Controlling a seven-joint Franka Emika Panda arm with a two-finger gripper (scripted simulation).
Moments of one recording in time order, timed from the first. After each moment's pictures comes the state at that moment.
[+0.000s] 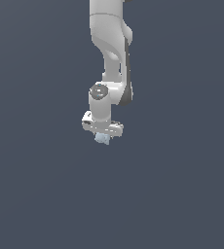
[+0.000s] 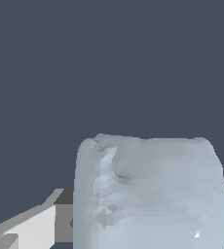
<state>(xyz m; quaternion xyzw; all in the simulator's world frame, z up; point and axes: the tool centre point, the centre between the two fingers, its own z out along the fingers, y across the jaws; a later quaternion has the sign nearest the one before) -0.075 -0.047 0.041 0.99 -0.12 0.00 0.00</state>
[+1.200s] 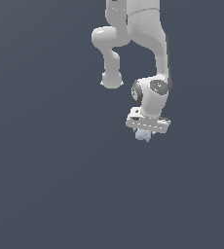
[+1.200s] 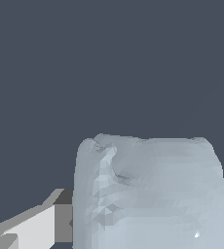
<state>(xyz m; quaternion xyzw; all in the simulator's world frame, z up) -0.088 0.170 0.051 0.99 -0.12 0.00 0.00</state>
